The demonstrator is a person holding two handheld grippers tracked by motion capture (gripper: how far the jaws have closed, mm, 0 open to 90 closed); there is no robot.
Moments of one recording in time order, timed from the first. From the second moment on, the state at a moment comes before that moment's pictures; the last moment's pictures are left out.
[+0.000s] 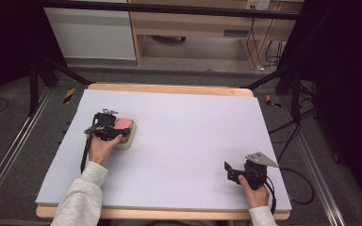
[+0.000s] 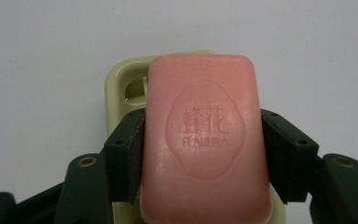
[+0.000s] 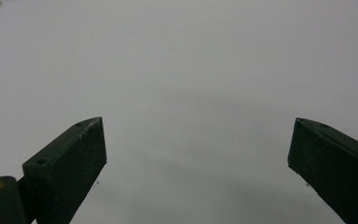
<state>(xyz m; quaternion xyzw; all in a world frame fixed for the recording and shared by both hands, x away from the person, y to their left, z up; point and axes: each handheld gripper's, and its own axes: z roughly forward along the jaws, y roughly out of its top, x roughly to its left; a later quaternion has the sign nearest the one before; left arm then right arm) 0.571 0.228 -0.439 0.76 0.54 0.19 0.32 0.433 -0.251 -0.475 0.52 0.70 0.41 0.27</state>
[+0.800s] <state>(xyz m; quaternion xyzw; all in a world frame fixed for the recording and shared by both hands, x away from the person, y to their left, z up) 0.572 0.229 -0.451 0.76 0.54 0.18 0.31 0.433 -0.252 -0.475 0.52 0.70 0.40 0.27</state>
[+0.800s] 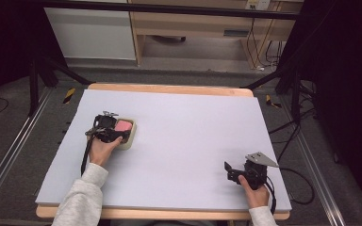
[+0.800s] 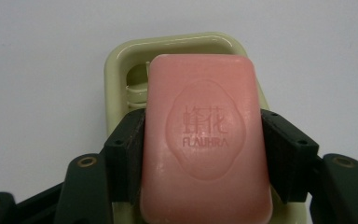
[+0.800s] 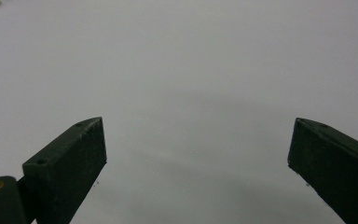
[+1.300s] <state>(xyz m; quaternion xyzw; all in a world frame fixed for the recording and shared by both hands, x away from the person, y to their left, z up) 0.563 0.228 -0.433 0.75 0.53 0.20 0.33 0.433 -0.252 -0.475 0.52 0.70 0.41 0.27</state>
